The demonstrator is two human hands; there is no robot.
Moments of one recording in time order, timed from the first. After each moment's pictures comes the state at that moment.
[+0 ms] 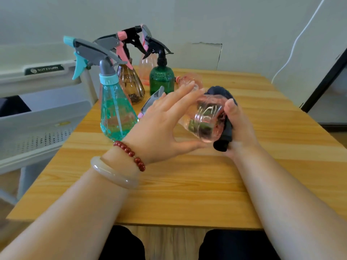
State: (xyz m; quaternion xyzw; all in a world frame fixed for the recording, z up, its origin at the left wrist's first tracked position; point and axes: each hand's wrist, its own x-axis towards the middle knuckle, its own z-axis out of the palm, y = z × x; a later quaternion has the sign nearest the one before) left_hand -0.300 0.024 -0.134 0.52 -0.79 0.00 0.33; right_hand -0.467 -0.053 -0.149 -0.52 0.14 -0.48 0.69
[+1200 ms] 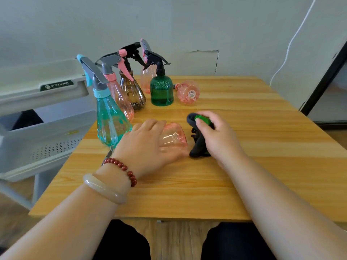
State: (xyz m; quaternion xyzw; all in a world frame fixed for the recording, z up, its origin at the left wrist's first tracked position) left_hand -0.304 0.058 -0.128 0.74 -0.66 -0.02 0.13; right_hand -0.468 -0.035 -0.152 -0.69 0.43 -0.42 0.40
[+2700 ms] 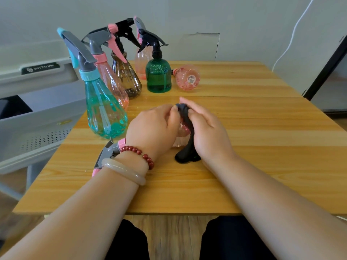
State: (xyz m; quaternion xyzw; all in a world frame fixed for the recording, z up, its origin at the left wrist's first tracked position) left_hand -0.321 0.027 -0.149 0.72 -0.60 0.00 0.35; right_hand -0.443 -0.004 -0.156 -0.67 0.38 -0.45 0.47
